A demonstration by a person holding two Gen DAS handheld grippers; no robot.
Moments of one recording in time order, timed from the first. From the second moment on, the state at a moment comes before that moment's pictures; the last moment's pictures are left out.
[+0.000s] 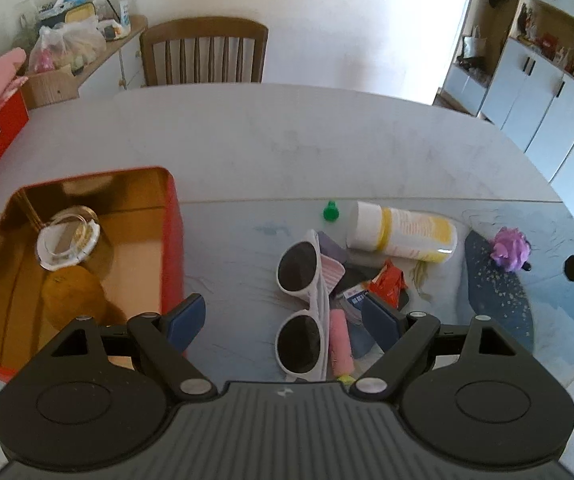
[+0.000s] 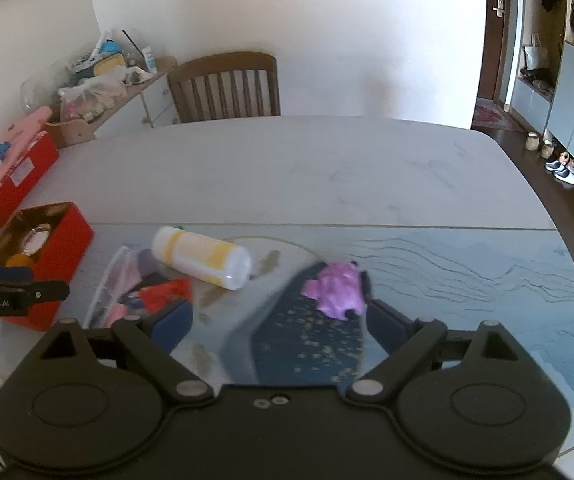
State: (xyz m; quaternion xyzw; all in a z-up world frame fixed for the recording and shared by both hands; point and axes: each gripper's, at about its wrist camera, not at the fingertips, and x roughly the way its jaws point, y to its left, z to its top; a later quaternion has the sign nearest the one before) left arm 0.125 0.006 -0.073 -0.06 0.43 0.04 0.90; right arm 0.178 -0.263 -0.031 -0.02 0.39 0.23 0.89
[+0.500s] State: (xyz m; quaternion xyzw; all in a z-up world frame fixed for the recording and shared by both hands) left arm 0.159 -0.009 -0.106 -0.08 0.45 0.07 0.89; right arm 0.224 -0.277 -0.063 -0.05 0.41 0.24 0.88
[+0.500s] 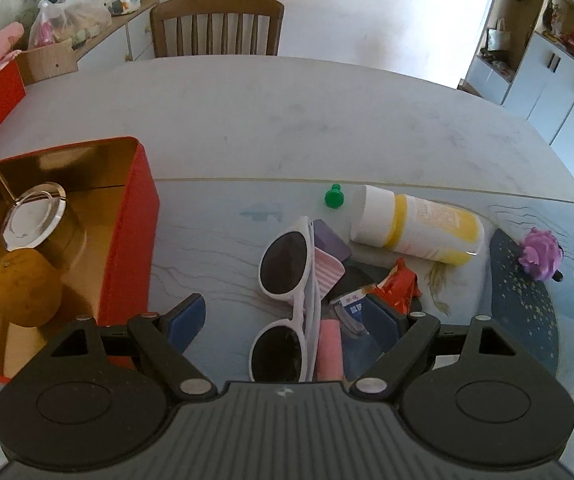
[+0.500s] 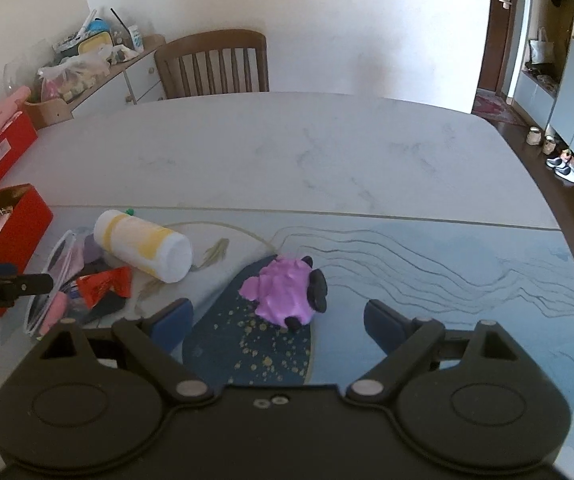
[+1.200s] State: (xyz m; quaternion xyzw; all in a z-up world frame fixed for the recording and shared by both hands) left arm 0.183 -0.001 -0.126 -0.11 0.47 0.08 0.87; right arm 0.263 -0.268 -0.088 -0.05 0.44 0.25 0.86
